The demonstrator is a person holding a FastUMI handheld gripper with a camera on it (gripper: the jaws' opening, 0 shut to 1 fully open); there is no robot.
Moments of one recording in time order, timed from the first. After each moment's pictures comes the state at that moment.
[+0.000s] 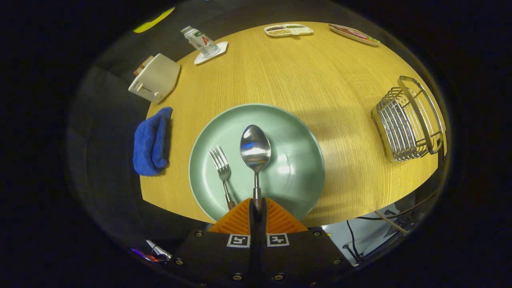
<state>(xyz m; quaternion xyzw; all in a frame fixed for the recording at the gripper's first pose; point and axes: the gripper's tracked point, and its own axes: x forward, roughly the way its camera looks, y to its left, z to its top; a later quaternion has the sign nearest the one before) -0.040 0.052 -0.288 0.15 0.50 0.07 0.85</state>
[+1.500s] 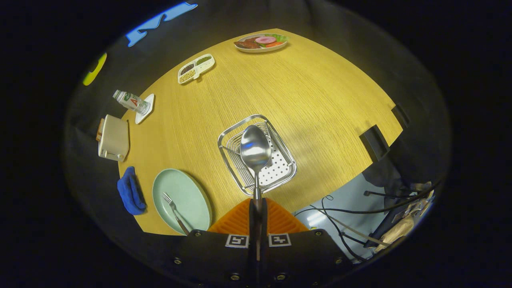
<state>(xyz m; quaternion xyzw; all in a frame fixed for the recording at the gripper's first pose) -0.055 -0.143 -0.225 0.21 0.50 -0.10 0.83</state>
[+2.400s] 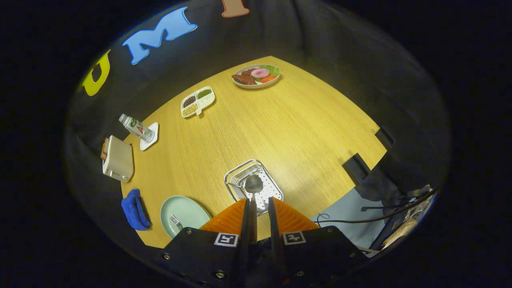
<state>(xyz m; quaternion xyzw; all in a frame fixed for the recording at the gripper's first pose) -0.033 -0.171 -0.153 0.18 0.38 -0.14 0.90</state>
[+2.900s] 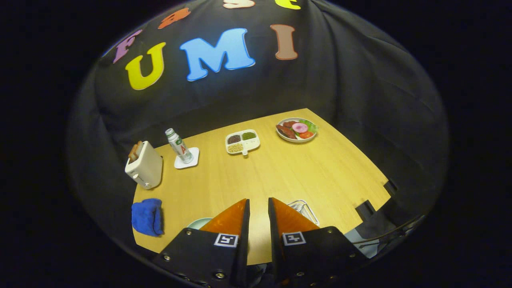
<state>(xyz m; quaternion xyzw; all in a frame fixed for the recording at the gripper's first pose) -0.006 -0.069 -0.068 0.08 0.24 -0.06 0.97</state>
